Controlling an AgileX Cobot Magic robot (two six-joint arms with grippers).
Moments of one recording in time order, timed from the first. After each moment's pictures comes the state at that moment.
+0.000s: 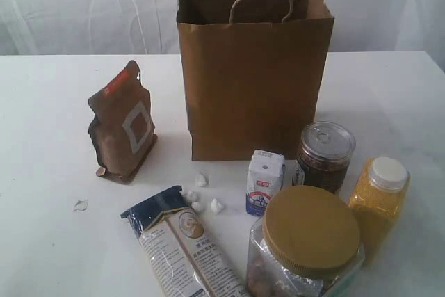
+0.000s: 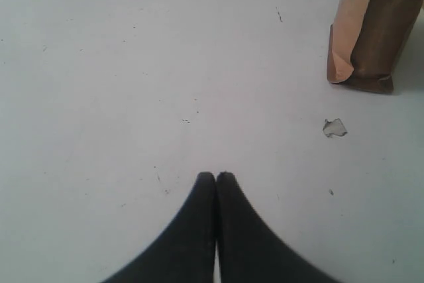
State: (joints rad) left arm 0.00 0.00 0.02 -0.10 0.42 0.16; right arm -0.10 1.10 -0.98 -0.55 0.54 0.28
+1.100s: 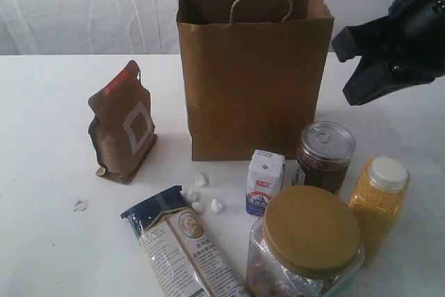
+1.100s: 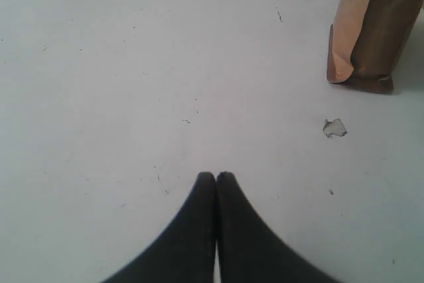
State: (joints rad) left arm 0.00 0.00 0.02 -0.10 0.42 0.16; right arm 0.22 1.35 -1.30 0.34 1.22 -0.18
